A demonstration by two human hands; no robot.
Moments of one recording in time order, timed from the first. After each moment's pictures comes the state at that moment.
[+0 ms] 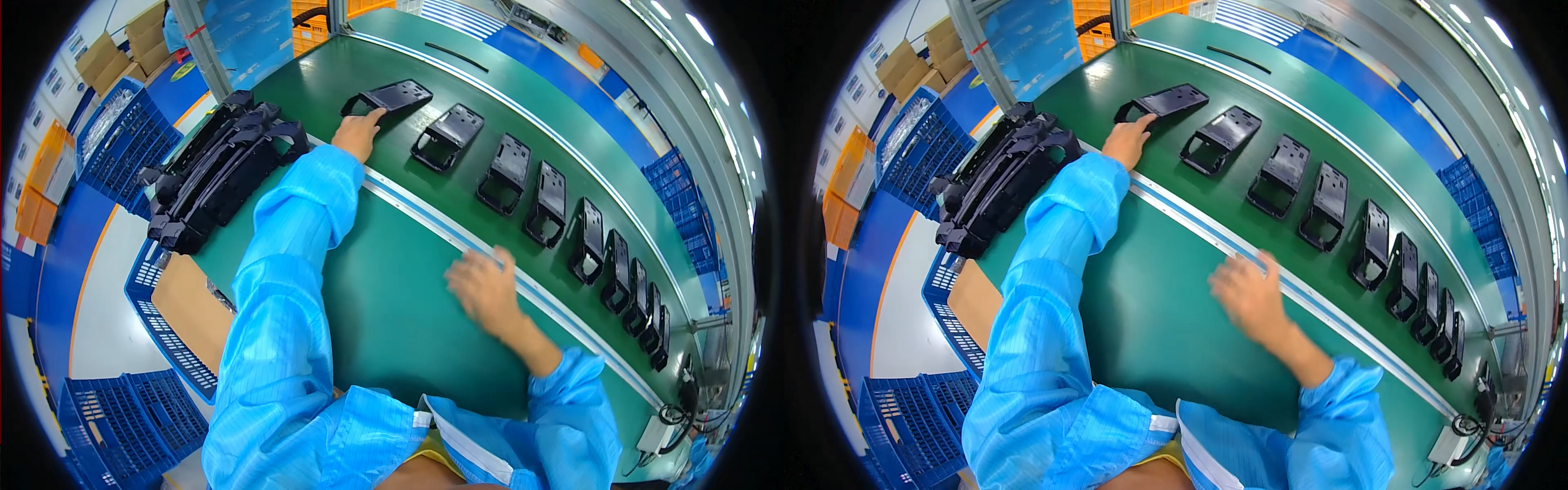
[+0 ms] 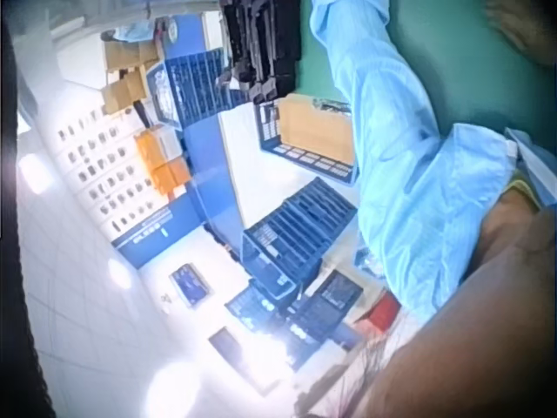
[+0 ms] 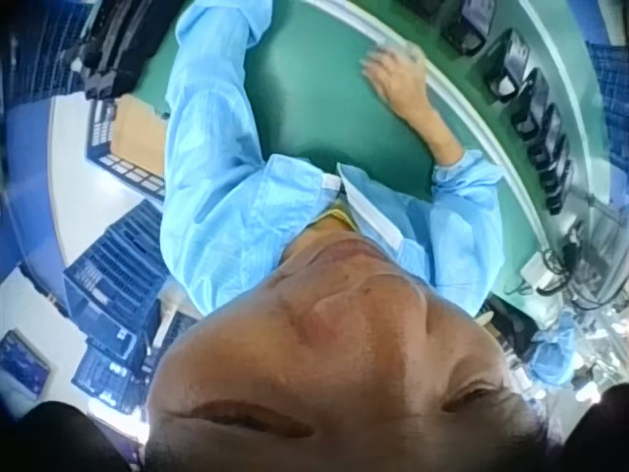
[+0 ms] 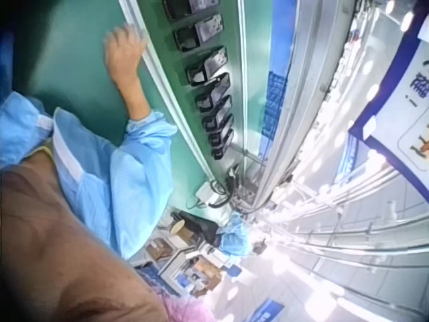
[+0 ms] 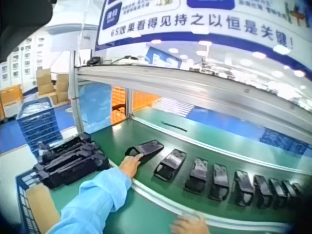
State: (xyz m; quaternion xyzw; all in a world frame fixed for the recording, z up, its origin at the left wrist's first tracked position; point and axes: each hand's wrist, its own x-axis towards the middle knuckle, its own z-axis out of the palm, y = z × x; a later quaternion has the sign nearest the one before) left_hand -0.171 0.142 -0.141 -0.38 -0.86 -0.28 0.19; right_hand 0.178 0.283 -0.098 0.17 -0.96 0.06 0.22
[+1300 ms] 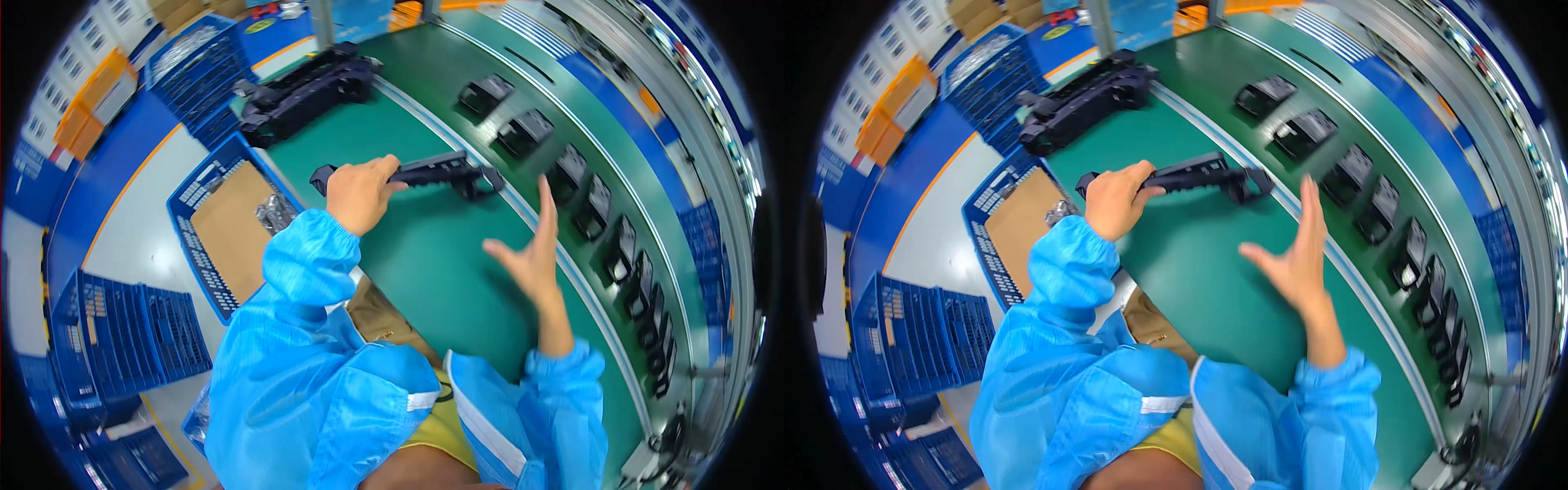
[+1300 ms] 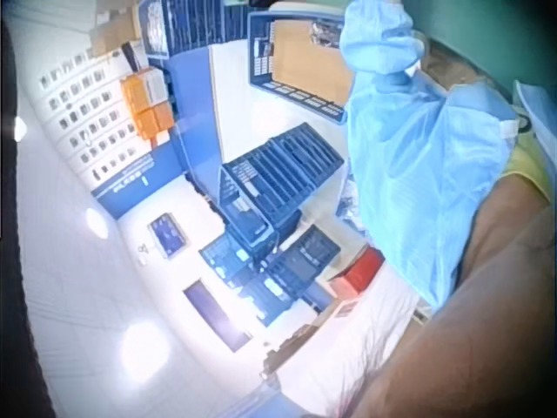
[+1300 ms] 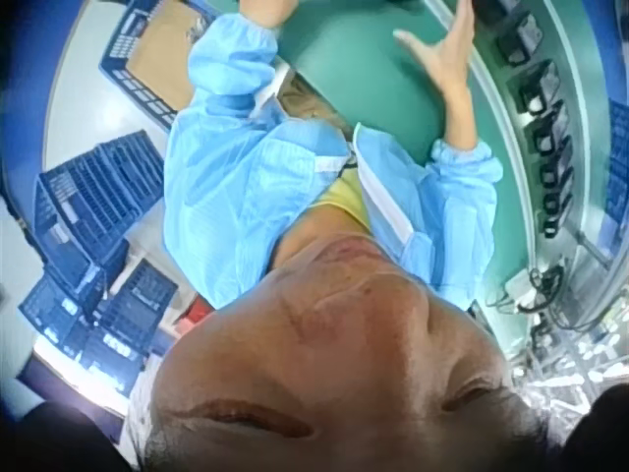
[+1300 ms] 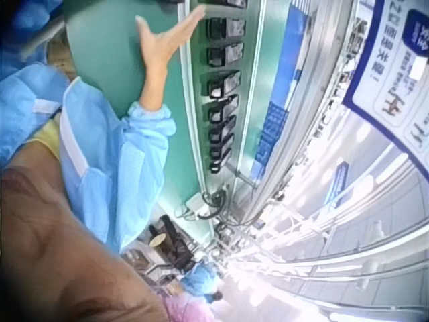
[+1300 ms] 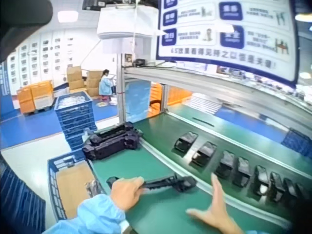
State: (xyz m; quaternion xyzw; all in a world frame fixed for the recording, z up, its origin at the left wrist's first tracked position) left_hand 0.057 -0.038 -0.052 -0.29 -0.91 -0.24 0.19; right_hand 0.167 0.217 -0.043 0.08 -0.90 0.32 0.28
